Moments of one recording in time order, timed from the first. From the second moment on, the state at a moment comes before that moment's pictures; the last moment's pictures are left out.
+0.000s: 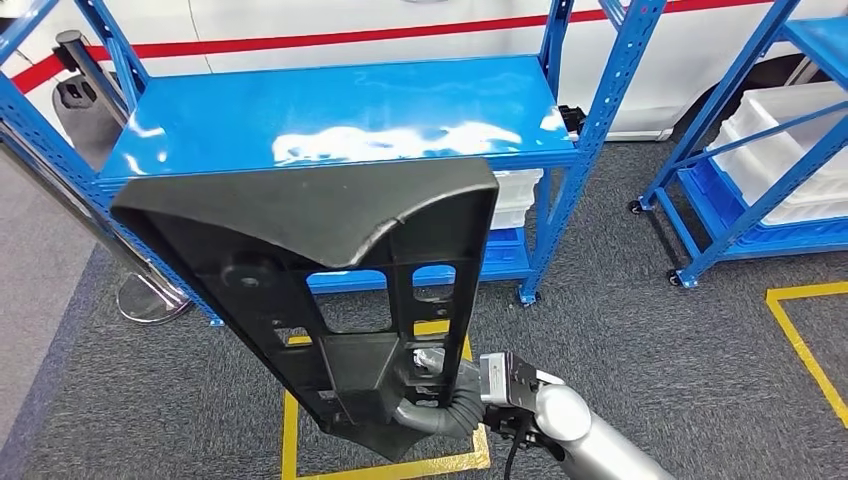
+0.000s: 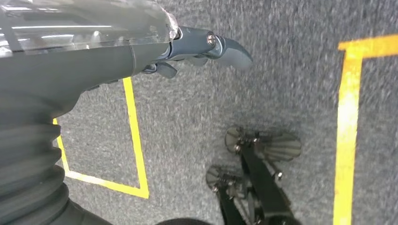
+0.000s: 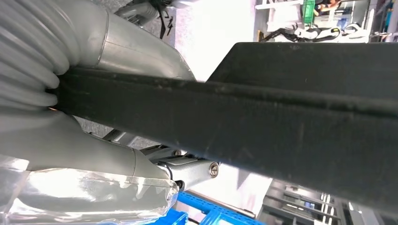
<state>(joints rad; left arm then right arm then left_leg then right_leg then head) -0.02 0.09 1.30 -0.24 -1.07 -0.21 -0.19 -0.35 -0.19 0.77 -1.52 -0.17 0.46 -0.45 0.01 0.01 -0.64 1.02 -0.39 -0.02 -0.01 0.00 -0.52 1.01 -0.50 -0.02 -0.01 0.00</state>
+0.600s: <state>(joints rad) -0.03 0.09 1.31 -0.24 -1.09 -0.22 -0.21 -0.34 -0.18 0.76 -1.51 -0.15 0.47 -0.47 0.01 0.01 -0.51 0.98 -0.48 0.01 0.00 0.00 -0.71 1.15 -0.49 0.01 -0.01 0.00</state>
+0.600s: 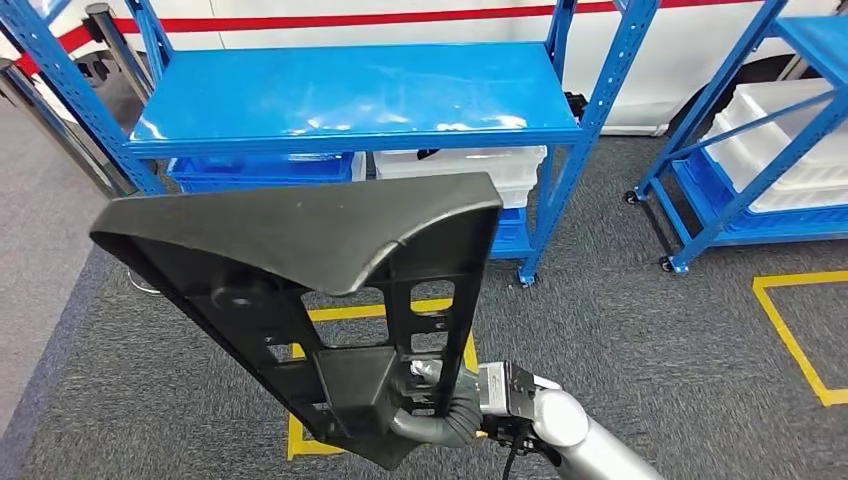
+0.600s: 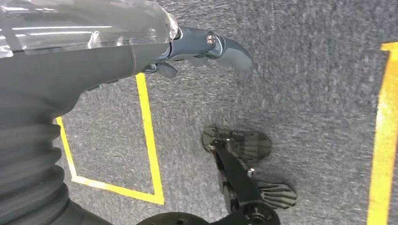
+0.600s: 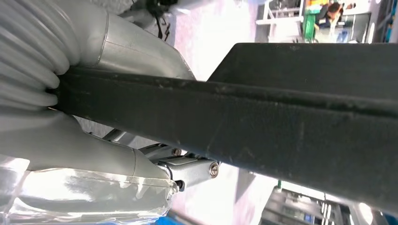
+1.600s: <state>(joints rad) -0.03 0.08 1.34 -0.24 -1.08 -0.22 -0.25 -0.38 -0.15 0.78 -1.50 -0.03 0.46 -0.50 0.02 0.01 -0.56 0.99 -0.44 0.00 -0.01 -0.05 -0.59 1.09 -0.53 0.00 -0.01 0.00</state>
